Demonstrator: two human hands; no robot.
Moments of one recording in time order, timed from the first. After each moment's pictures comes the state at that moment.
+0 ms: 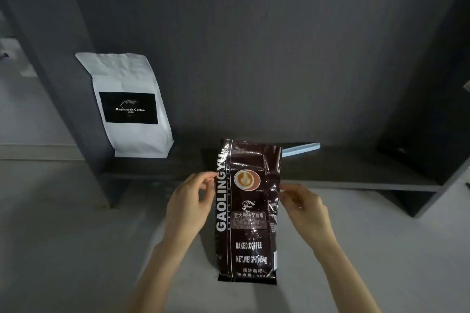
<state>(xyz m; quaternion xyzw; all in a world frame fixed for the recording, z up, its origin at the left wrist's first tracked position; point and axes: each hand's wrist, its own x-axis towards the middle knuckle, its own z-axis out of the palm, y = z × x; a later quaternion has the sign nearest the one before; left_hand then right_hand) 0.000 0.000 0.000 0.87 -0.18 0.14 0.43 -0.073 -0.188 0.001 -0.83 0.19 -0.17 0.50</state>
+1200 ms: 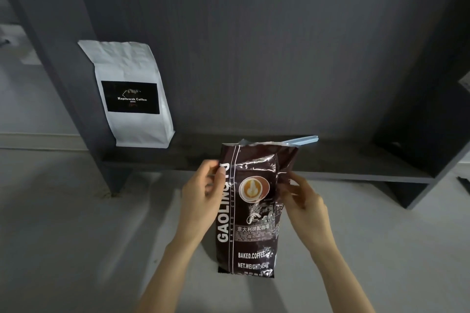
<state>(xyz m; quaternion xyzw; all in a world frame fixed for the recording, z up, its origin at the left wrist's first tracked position) -0.025 -0.011 0.011 0.78 -0.18 0.11 0.59 -0.091 -0.170 0.005 -0.80 0.17 -0.22 0.53</state>
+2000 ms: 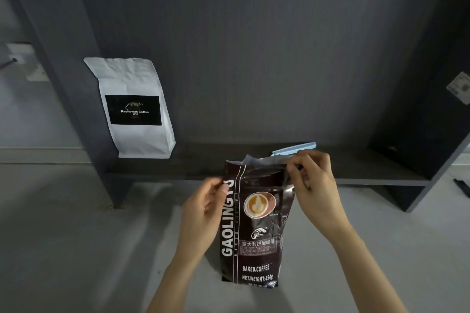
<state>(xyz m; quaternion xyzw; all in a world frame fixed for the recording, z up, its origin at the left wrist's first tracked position) -0.042 -0.002 0.012 0.75 -0.22 0.09 0.62 -0.086 -0.180 0.047 -0.87 0.07 -0.30 0.38</state>
